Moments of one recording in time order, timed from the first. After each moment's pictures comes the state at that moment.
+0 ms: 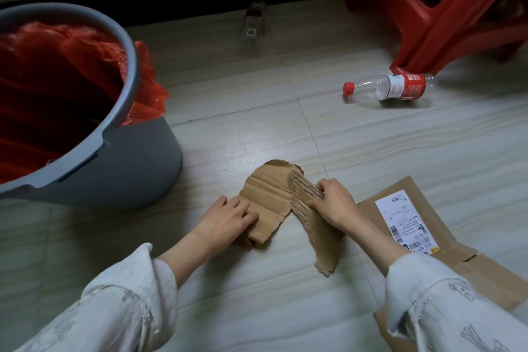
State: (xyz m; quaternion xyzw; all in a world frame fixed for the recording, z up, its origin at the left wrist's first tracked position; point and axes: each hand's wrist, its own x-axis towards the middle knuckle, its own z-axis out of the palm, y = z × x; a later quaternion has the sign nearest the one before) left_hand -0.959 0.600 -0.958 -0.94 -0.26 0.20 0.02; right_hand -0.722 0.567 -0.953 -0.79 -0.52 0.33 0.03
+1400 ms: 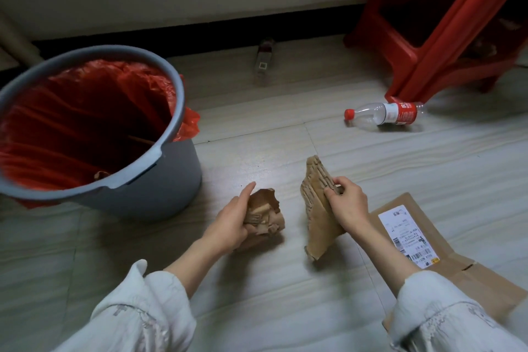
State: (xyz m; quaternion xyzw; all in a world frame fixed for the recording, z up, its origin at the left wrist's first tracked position) left_hand -0.973 0.599 -0.919 -0.74 -0.53 -0.01 -0.41; right_hand -0.746 0.565 -0.900 -0.83 -0.37 0.31 0.27
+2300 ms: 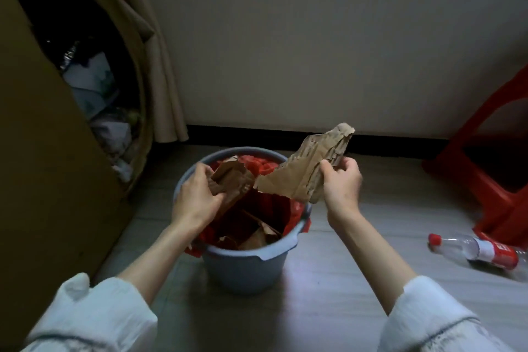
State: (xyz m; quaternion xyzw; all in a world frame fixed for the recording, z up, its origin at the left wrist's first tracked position) left_hand -1.167 0.678 -0.736 -0.58 -0.73 -0.32 -0.14; right_hand -0.952 0.703 -0.715 -0.62 -0.37 0.36 0.59
